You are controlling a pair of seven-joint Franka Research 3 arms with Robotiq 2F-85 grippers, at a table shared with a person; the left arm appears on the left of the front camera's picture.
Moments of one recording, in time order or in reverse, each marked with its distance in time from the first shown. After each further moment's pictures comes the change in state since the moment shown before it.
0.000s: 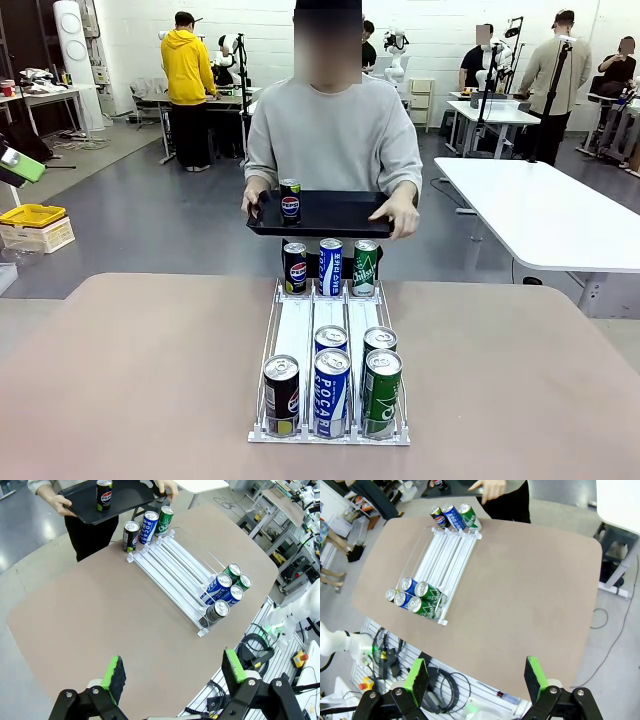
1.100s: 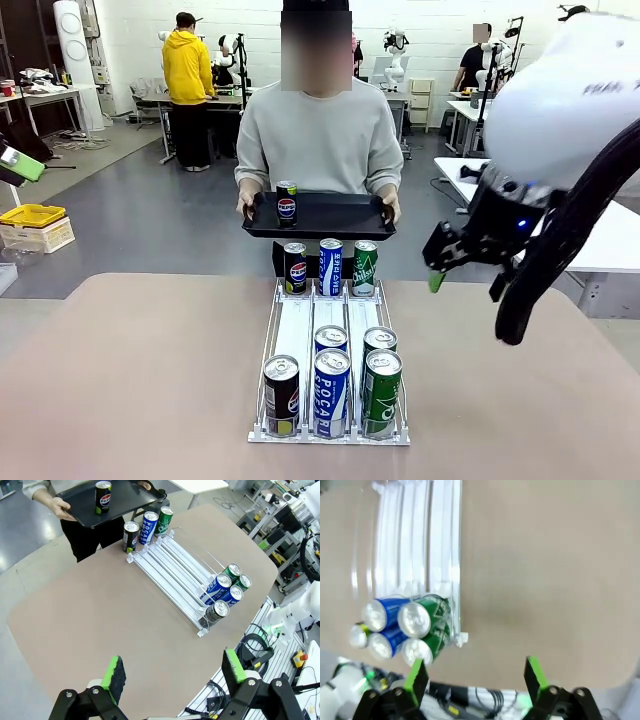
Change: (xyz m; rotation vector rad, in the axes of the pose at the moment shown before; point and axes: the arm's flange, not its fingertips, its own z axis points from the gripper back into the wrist) left arm 0.000 0.000 0.001 -0.002 -0.001 -0.001; right arm 0.053 0.159 -0.317 -0.304 0.365 -0.258
